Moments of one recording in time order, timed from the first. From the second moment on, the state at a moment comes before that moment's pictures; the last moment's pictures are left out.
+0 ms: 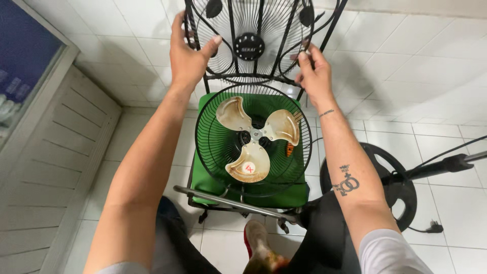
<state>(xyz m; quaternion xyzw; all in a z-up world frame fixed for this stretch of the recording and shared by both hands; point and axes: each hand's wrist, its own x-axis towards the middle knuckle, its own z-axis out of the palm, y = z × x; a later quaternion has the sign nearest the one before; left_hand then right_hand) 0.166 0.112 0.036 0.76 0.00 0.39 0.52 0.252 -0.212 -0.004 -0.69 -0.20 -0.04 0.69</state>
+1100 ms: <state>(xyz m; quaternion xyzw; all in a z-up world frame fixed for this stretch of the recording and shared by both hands) -0.037 0.036 0.048 0.91 0.18 0.17 0.33 0.078 -0.263 -0.008 -0.91 -0.09 -0.11 0.38</state>
